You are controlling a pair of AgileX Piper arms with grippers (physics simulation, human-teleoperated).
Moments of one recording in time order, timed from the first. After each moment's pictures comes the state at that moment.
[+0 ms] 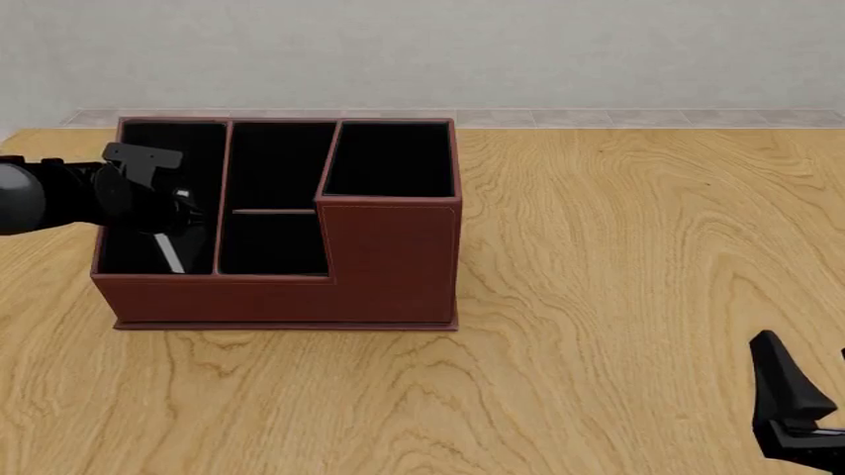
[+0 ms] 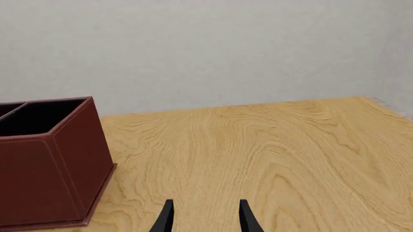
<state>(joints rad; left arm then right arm) 0.11 1.87 -1.21 0.23 0.21 -0.05 0.05 0.00 -0.03 0.06</state>
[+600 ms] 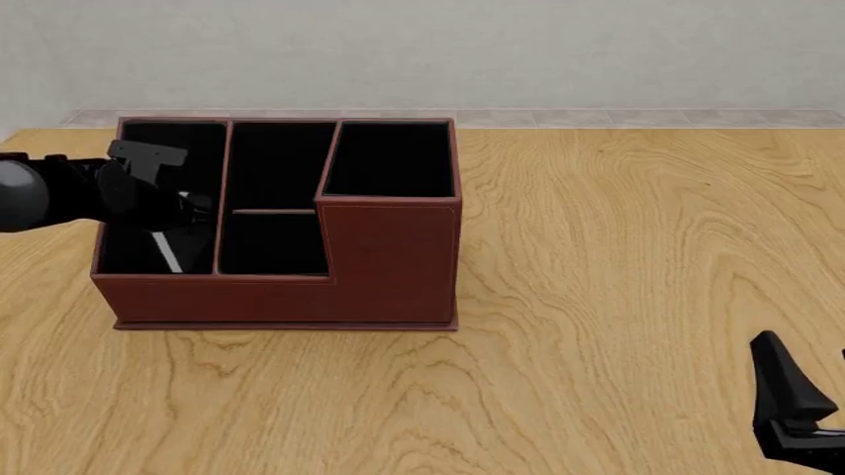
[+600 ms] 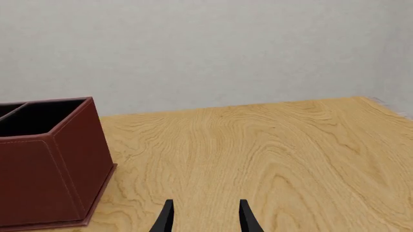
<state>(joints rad) 0.10 1.86 -1.22 0.25 0.21 -0.05 0.05 0.00 -0.03 0.07</state>
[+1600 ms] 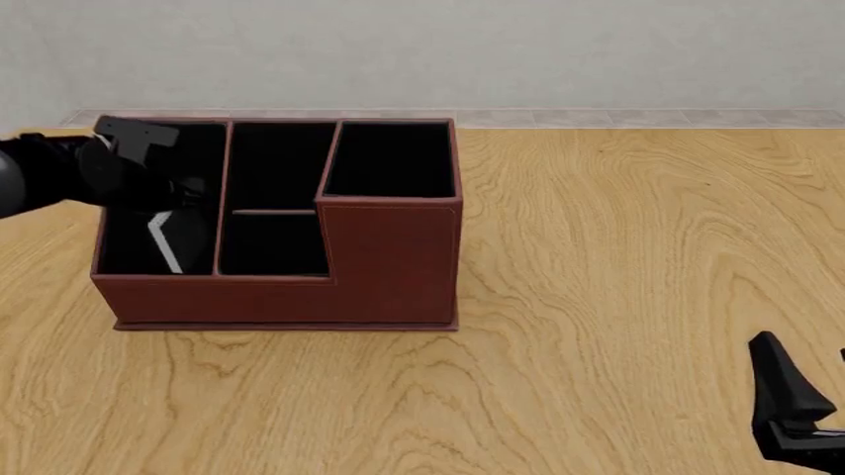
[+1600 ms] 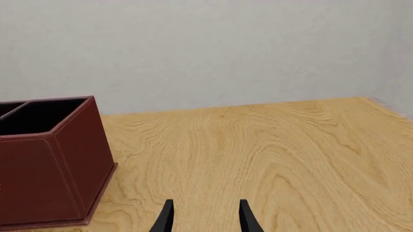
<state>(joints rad) 0.09 1.79 -1.24 0.31 0.24 -0.05 0.05 0.00 -0.03 0.06</state>
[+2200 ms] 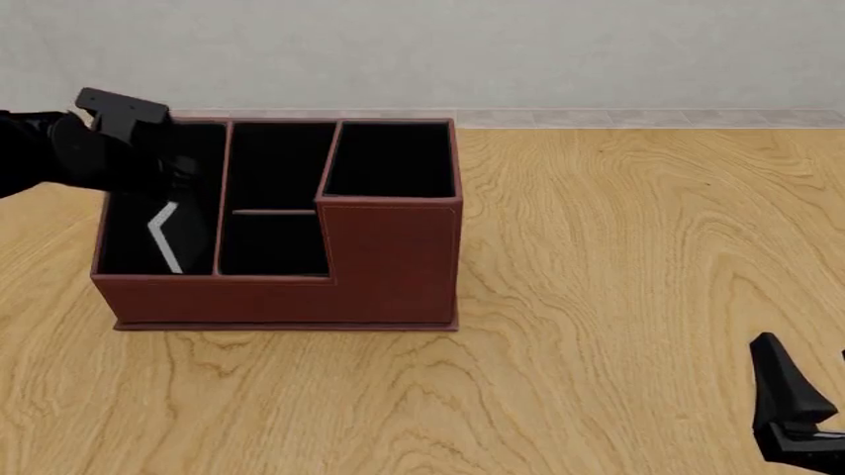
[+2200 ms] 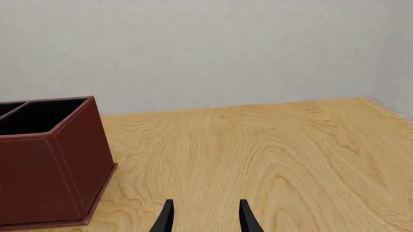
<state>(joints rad) 0.08 1.69 -1.25 0.35 0.27 -0.05 0.03 0.00 -0.01 0.06</state>
